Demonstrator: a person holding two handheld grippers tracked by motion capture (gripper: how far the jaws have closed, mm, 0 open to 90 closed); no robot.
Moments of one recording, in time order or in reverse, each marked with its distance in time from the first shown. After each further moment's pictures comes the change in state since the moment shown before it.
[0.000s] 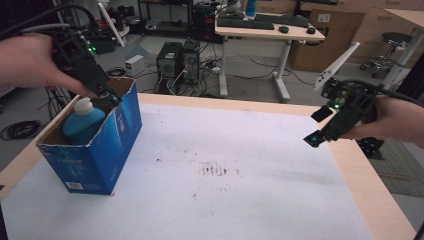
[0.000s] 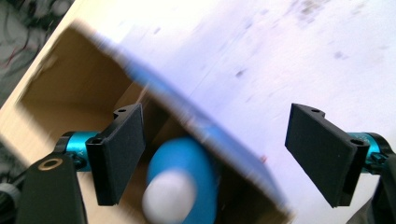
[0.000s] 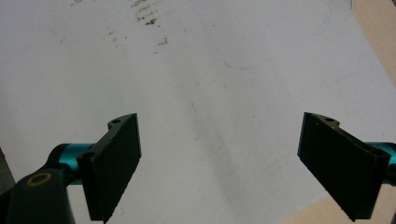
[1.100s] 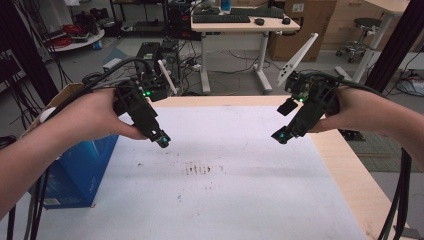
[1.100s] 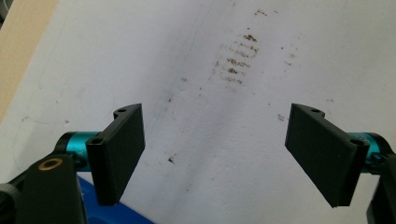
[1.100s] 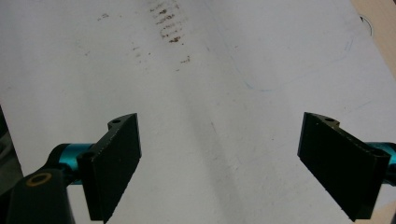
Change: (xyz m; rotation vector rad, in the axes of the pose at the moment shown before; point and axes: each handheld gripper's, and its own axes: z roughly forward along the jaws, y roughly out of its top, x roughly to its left) left arm -0.074 0.063 0.088 -0.026 -0.082 0.152; right arm 0.021 0.008 0.007 -0.042 0.024 -0.049
